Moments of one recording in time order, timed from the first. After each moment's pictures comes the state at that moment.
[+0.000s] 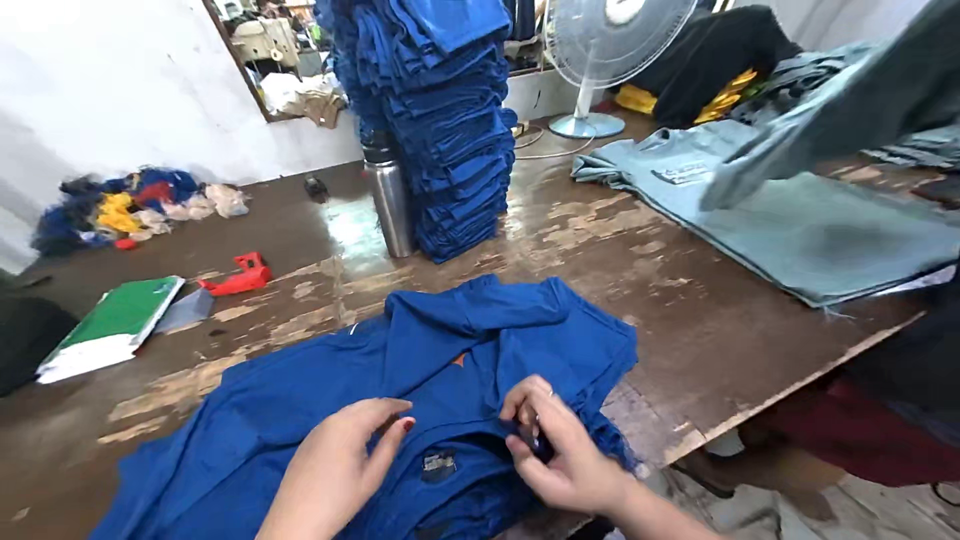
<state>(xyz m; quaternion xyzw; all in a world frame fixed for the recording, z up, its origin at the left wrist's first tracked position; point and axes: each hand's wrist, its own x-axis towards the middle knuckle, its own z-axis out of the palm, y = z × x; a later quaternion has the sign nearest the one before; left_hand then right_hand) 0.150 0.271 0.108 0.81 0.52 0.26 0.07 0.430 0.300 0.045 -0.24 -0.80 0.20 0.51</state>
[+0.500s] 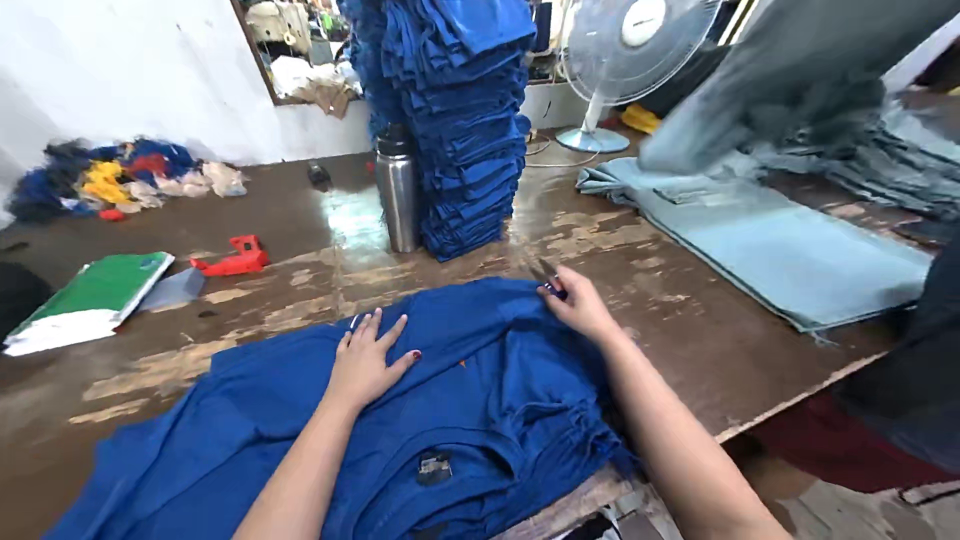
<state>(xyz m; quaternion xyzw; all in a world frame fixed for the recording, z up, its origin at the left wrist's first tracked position) 0.138 0.385 0.048 0.74 0.66 0.07 0.11 0.508 0.480 0.047 -0.45 -0.79 0.13 0.39</state>
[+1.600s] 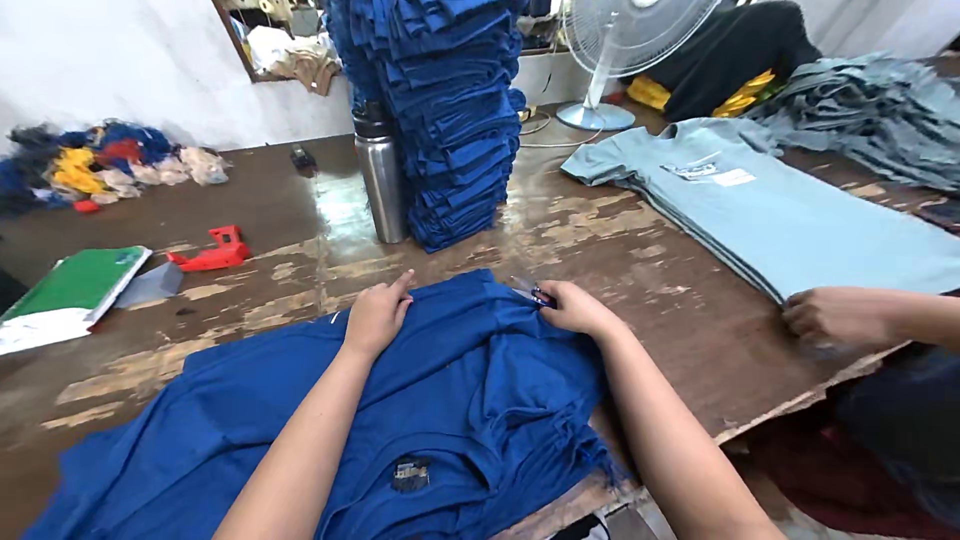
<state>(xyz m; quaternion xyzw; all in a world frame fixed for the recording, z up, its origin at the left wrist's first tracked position) 0.166 0.464 0.042 0.81 0.53 0.26 0.00 0.523 0.492 0.050 -0.51 -0.80 0.26 0.16</state>
